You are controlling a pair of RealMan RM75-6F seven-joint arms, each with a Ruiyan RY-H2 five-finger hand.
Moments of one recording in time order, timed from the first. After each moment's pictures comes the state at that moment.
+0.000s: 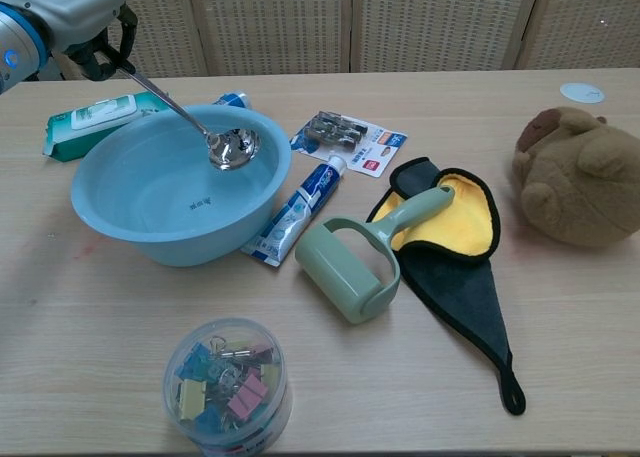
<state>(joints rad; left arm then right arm) -0.84 -1.59 -0.27 -1.16 0.95 1.07 0.80 0.09 -1.03 0.09 -1.74 -1.39 1.40 0.03</state>
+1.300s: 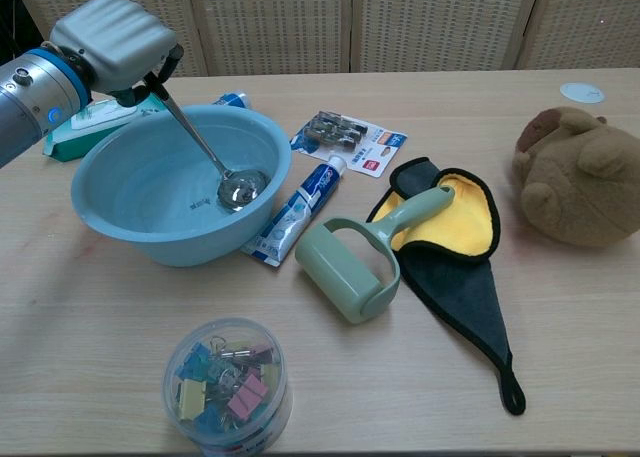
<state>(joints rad) -0.85 -1.69 -0.16 -1.06 1.14 1.12 0.86 0.08 -1.01 0.10 -1.75 -1.39 1.41 0.06</state>
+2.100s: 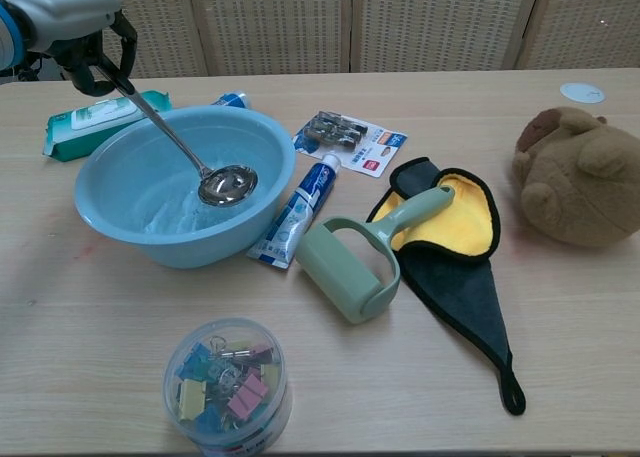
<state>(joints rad) -0.83 -1.41 -0.27 -1.53 0.73 1.03 0.88 0.09 -1.03 0.09 -1.74 -1.38 1.39 0.03</state>
